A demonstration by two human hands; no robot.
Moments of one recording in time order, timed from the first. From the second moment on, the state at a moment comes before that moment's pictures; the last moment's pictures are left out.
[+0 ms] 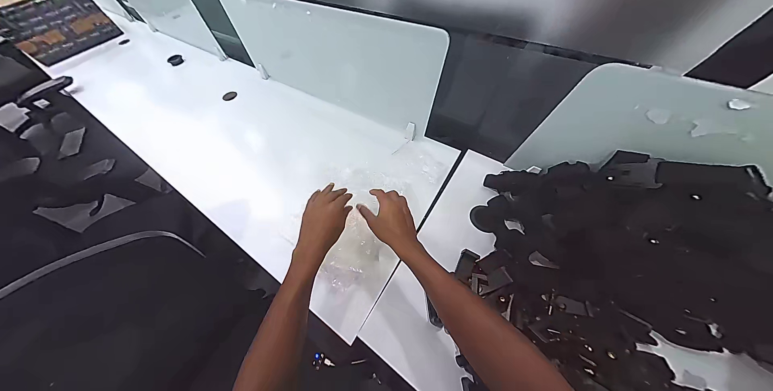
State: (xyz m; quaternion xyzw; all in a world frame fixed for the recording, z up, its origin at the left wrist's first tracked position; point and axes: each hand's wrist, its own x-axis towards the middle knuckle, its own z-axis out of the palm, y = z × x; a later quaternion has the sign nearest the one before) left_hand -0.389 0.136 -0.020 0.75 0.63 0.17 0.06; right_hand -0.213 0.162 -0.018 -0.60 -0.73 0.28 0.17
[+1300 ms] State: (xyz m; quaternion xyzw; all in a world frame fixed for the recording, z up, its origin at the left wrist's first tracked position) left_hand 0.302 -0.106 0.115 0.97 -0.06 0.11 0.19; right_hand 0.397 -0.316 0.109 -0.91 -0.28 0.14 0.27
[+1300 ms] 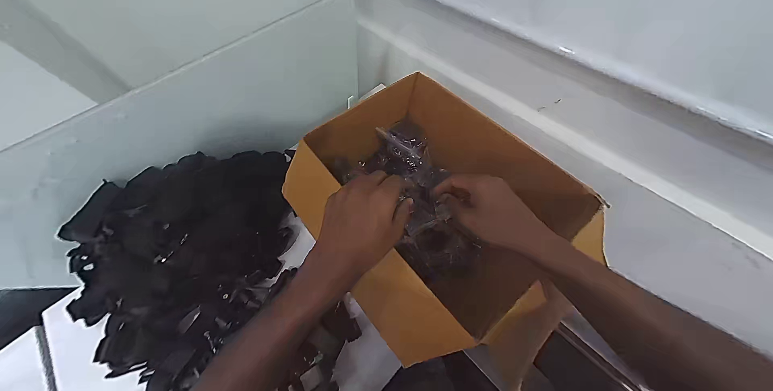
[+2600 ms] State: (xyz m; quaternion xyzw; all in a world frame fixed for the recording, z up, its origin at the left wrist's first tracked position) left_hand 0.161 -0.091 0.151 0.78 -0.03 0.20 0.60; right_hand 0.250 -0.255 0.166 -0.73 -0.36 0.05 0.57
